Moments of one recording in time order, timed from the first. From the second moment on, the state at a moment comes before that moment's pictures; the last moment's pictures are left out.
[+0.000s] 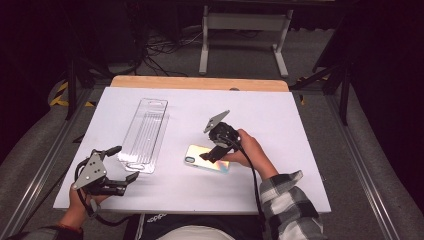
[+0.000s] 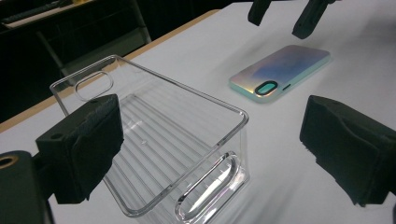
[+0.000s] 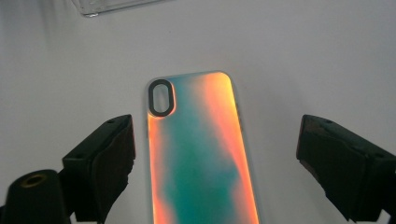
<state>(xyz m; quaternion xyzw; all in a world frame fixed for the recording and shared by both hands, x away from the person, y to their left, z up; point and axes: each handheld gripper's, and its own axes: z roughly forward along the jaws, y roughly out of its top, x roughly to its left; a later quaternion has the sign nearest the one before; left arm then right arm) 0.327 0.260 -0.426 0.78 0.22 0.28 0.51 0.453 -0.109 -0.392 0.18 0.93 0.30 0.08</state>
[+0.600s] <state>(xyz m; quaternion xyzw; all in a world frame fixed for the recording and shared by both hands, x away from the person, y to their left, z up) 0.327 0.262 -0.427 0.78 0.22 0.28 0.51 0.453 -0.064 -0.409 0.12 0.96 0.23 0.05</state>
